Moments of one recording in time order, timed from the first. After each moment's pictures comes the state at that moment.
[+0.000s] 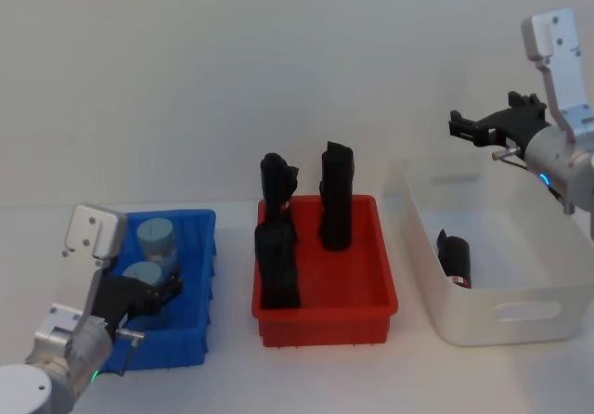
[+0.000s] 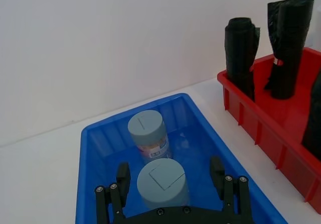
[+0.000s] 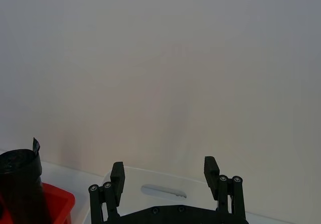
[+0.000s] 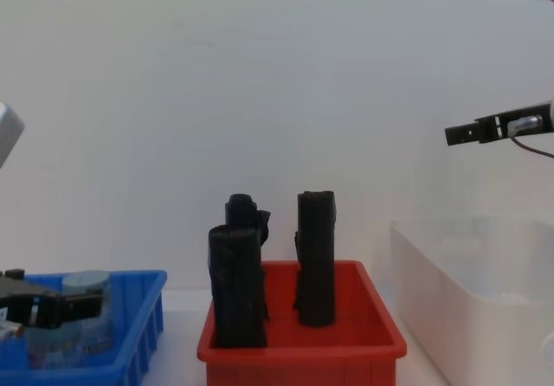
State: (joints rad) left arm -0.15 0.48 0.30 -1.57 -0.36 0.27 0.10; right arm 0.67 0.15 -0.19 -1.16 0.02 0.38 0.16
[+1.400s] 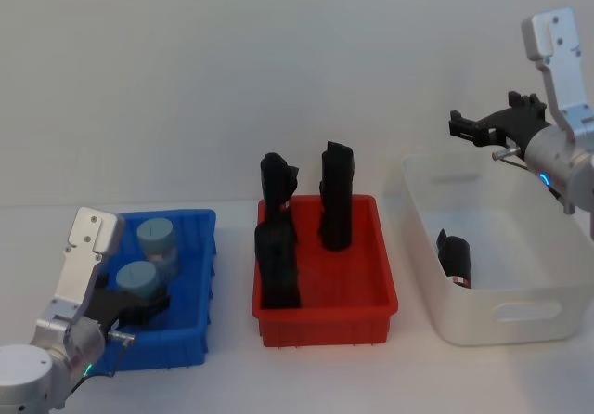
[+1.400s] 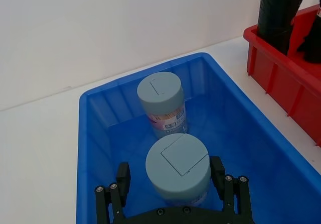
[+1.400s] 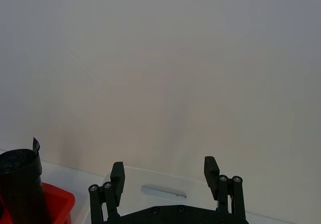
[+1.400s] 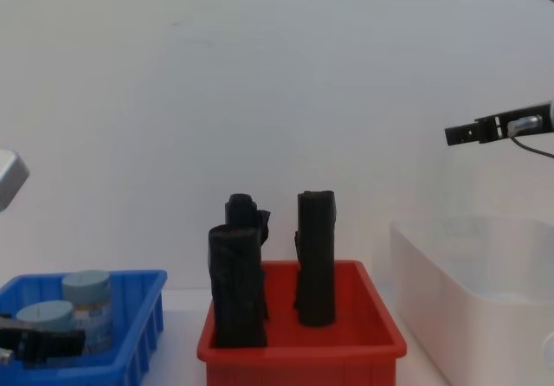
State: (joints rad) left arm -0.25 0.44 0.27 -1.41 -0.34 0.37 0.03; right arm 0.67 0.15 -0.19 -1.16 0.02 0.38 0.16
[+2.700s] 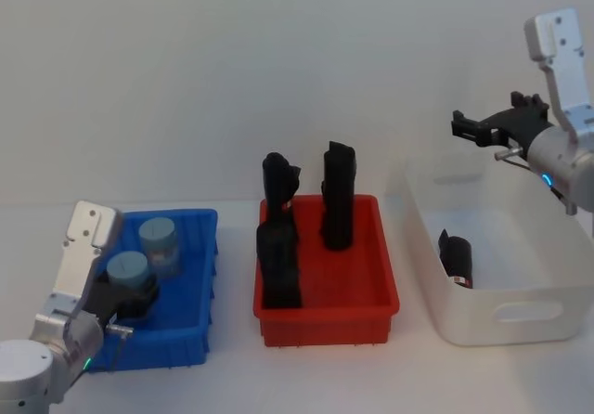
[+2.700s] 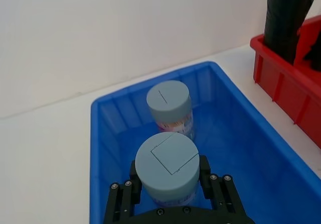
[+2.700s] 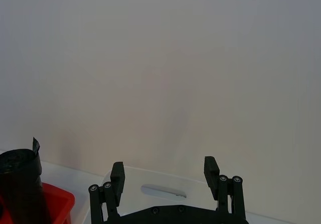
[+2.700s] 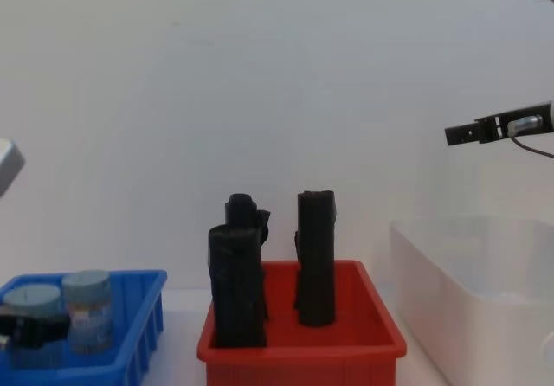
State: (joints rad) left arm -0.24 0.43 0.26 -1.42 -0.33 0.37 0.05; right arm 0.67 0.15 -0.19 -1.16 0.02 0.38 0.16
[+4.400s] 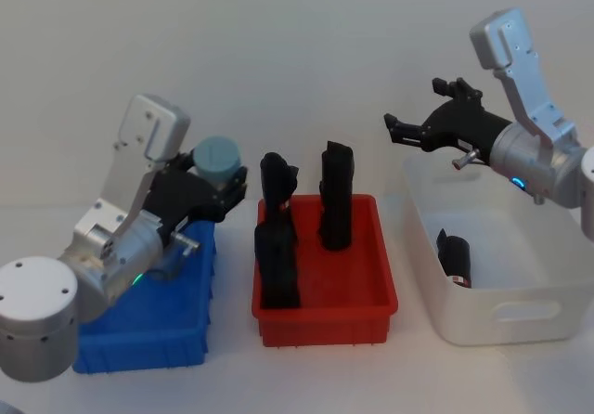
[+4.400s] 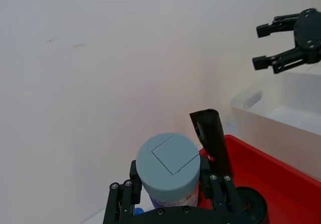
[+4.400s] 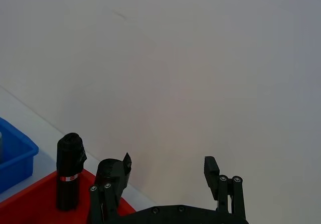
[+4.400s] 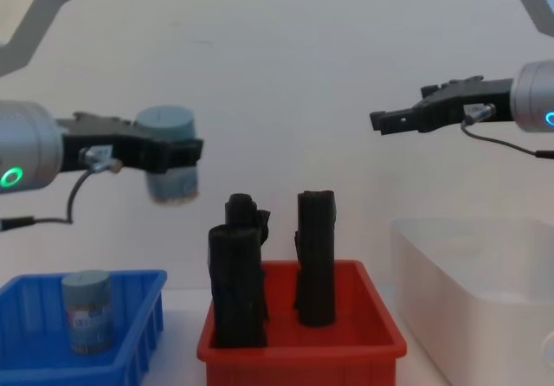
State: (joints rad) left arm -0.33 0.39 0.28 -1.65 -0.20 0.31 -0.20; right arm 0.69 0.16 -0.23 -1.15 -0.04 0.16 0.48
